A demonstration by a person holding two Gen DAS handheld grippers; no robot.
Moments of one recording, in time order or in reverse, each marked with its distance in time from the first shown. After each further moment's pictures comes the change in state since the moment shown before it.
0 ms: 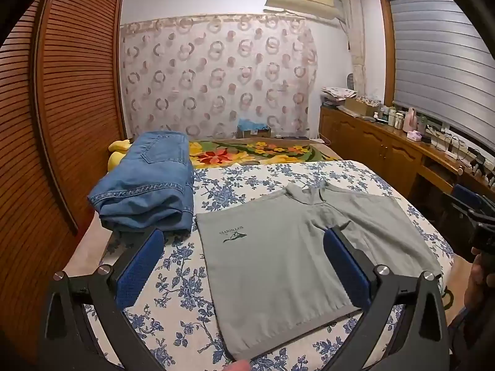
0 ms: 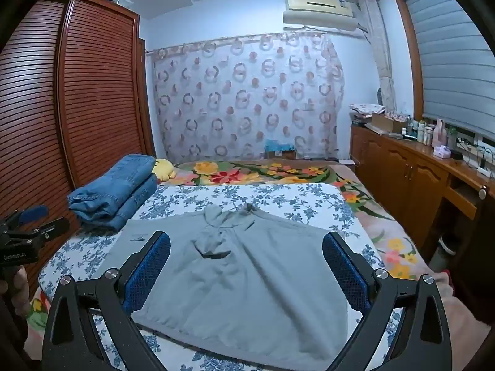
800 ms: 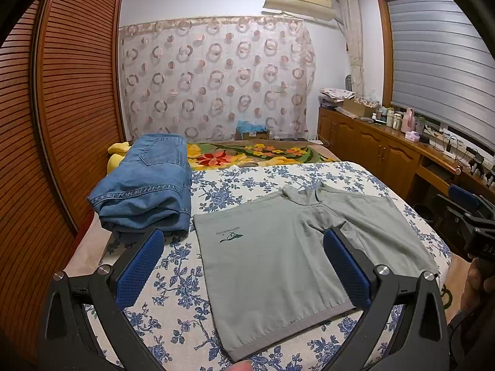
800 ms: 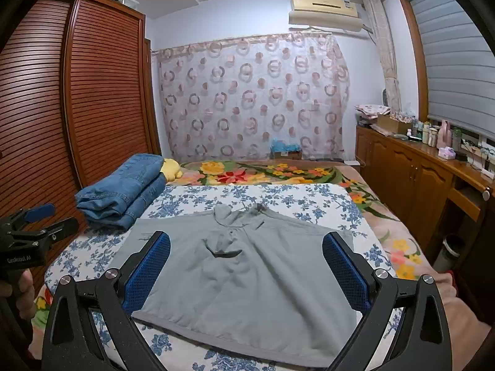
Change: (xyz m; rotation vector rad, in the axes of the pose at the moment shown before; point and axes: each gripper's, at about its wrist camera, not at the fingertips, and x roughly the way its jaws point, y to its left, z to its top) left arm 0.001 0.000 0.000 -0.002 -0.005 -0.002; right arm 0.006 0.000 0.000 0.008 0.005 0.023
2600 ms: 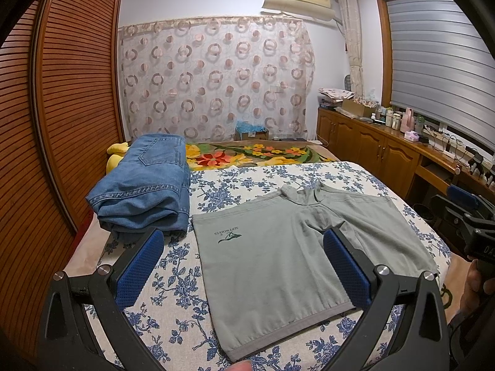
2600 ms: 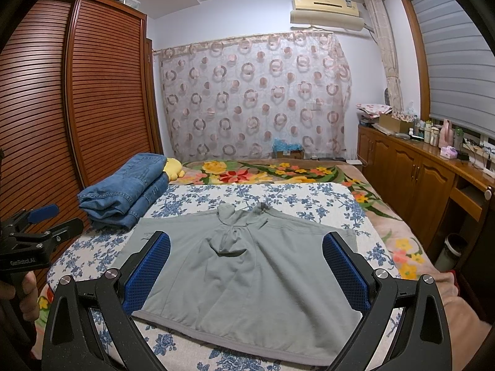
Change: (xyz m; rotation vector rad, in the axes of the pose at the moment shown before) left arm -0.006 -0.005 0.000 -0.001 -0.002 0.001; right arm -0.002 0.003 0.000 0.001 0.000 0.009
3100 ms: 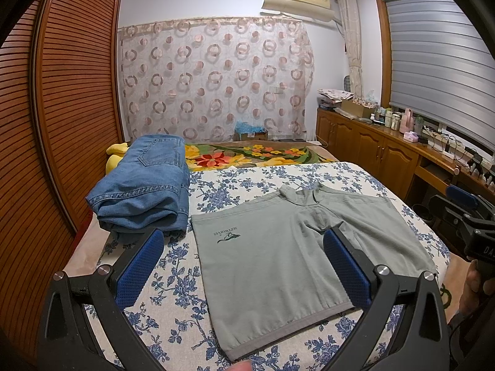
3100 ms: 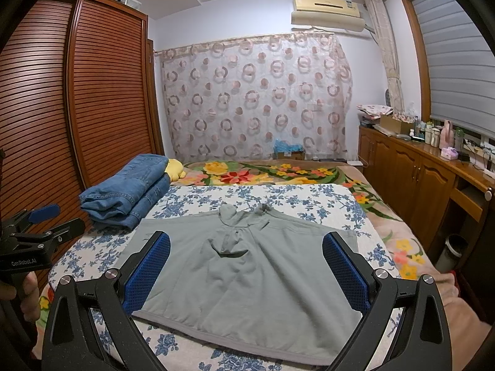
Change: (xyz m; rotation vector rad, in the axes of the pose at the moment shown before) left arm 0.000 0.000 0.000 0.001 0.000 -0.001; right arm -0.003 0.000 0.000 0.001 -0.001 0.006
